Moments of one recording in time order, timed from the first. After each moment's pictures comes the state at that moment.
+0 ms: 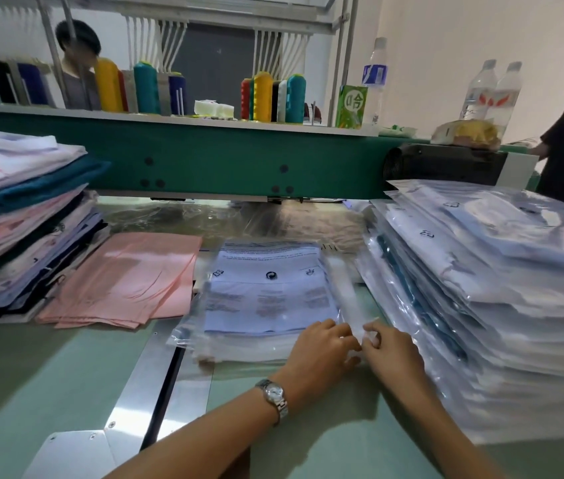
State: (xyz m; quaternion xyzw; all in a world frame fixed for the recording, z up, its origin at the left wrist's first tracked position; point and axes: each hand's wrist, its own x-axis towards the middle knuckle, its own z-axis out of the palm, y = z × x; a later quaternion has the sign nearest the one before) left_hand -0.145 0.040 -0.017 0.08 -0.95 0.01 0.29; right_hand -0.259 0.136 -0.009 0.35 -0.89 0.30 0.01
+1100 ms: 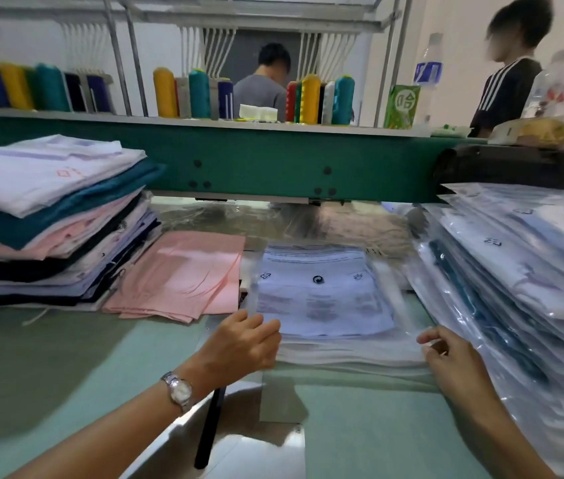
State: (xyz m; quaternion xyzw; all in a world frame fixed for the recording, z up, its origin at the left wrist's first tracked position) left_hand 0.014 -0.067 -0.014 0.01 -0.87 0.30 0.39; right_hand -0.260 0.140 -0.011 0.34 -0.83 0.44 -0.04
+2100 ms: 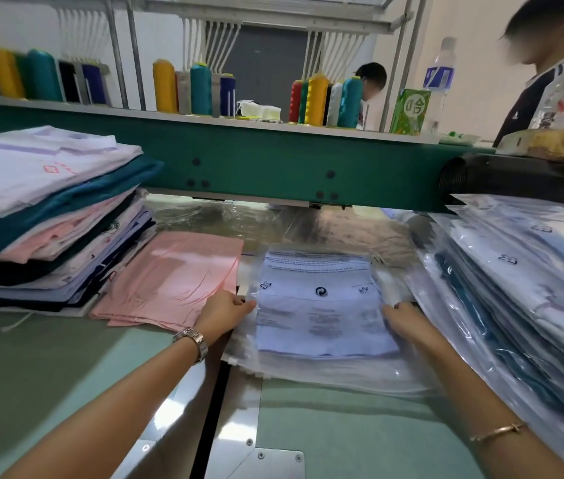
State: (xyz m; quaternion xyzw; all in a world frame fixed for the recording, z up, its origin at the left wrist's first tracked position) left_hand -0.011 -0.149 -0.006 0.48 -0.79 -0.29 0.24; right_hand -0.284 0.027 0.022 0.30 -0.86 0.37 -0.19
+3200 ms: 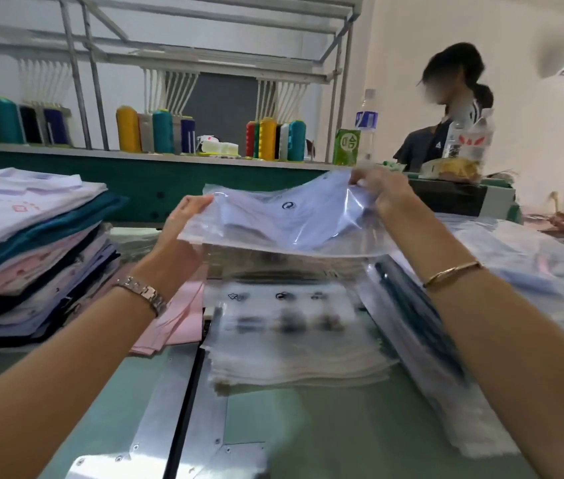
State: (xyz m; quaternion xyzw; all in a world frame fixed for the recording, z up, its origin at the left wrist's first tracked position) left_hand 0.006 -0.075 0.183 0.13 -0.49 -0.70 0.51; right_hand -0.240 0.048 0.266 0.25 -0.70 0.66 -0.14
